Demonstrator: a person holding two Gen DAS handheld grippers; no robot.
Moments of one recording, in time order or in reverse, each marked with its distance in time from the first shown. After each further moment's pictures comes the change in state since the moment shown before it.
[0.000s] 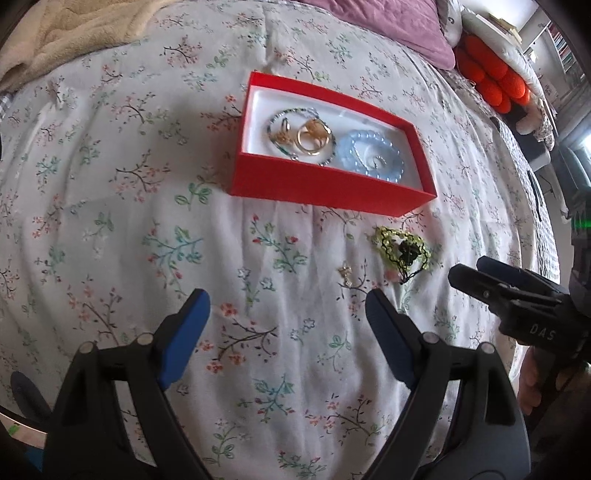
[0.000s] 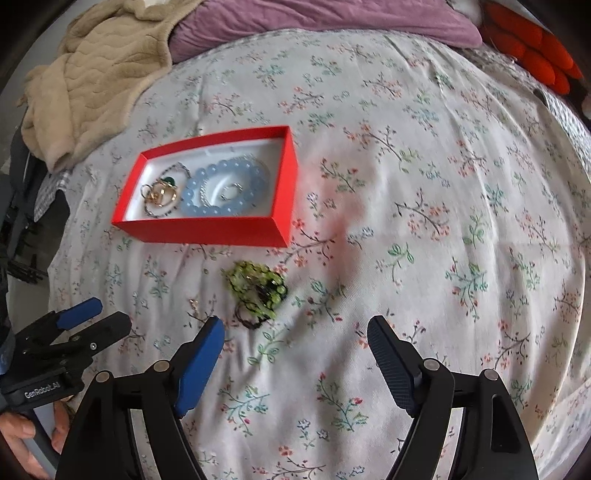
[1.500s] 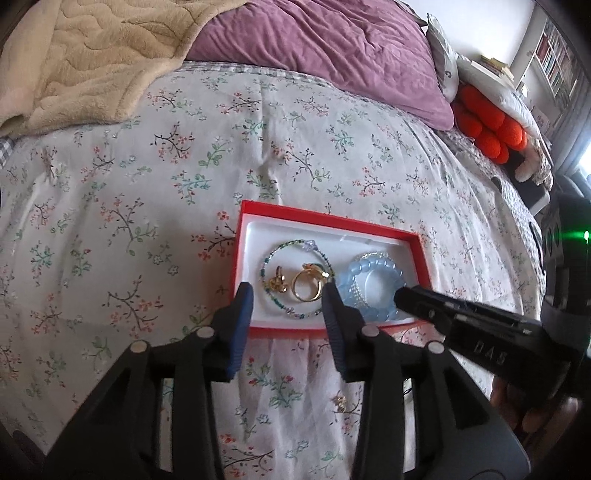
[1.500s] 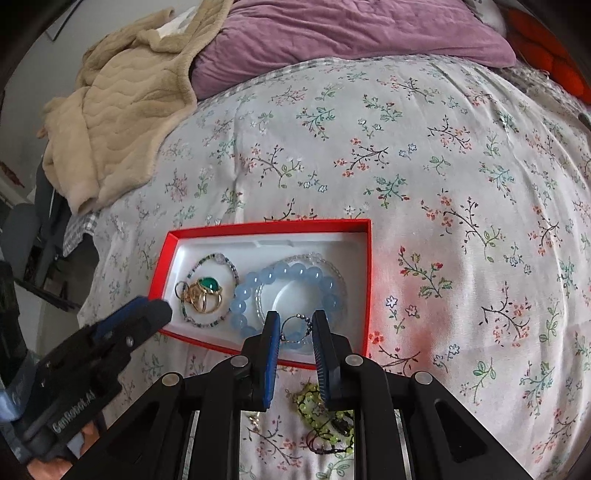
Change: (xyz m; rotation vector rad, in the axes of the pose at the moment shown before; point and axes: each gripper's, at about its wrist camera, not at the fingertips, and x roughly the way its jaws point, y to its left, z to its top) left arm -0.002 -0.001 0.069 -0.001 -0.255 0.011; right arm 0.034 0.036 0.079 0.018 -0.131 0.168
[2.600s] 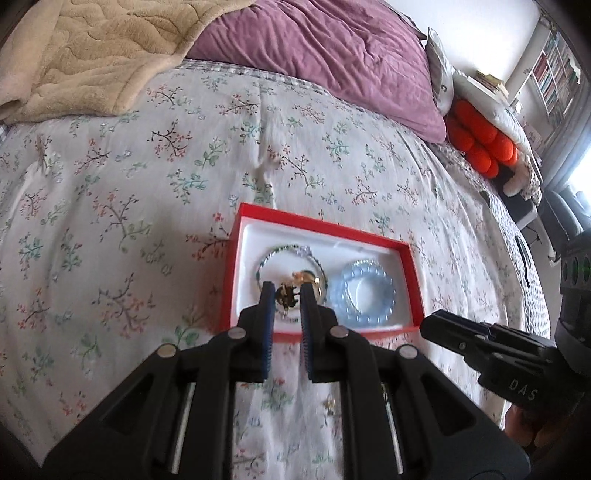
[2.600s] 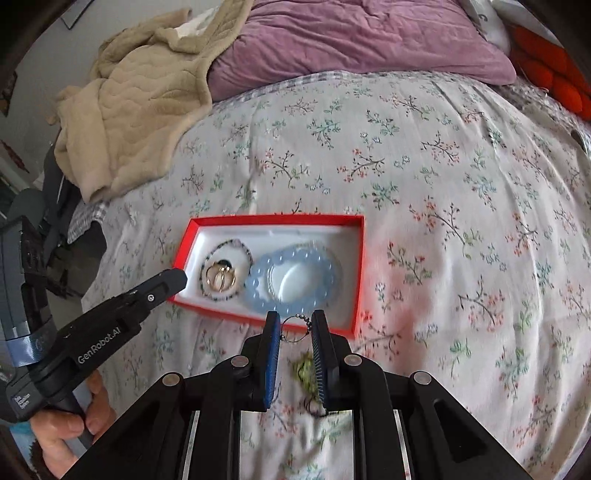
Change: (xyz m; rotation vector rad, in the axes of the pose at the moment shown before) left arm 0.002 0.009 0.003 -0.049 -0.020 -0.073; right arm -0.034 0.007 -0.016 -0.056 -0.019 -0.012
